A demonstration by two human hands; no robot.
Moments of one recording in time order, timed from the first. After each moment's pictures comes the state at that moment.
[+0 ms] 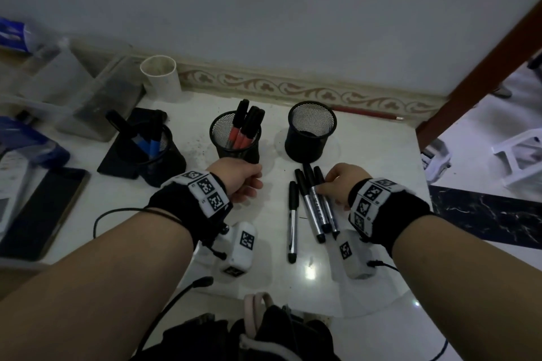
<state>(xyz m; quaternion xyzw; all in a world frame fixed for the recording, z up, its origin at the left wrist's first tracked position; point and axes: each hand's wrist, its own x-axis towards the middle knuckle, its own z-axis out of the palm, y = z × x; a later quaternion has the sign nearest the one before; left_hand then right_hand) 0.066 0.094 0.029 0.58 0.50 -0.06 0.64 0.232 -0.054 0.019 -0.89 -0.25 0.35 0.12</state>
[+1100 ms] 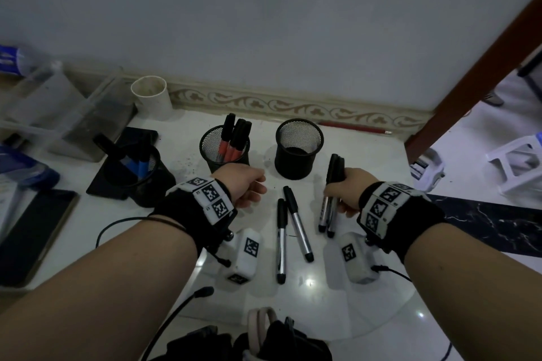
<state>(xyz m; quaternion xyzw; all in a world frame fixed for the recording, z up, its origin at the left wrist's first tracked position) 0.102 0.091 0.042 0.59 0.49 -0.05 0.64 0.260 -0.062 0.045 -0.87 -0.19 0.40 0.21</state>
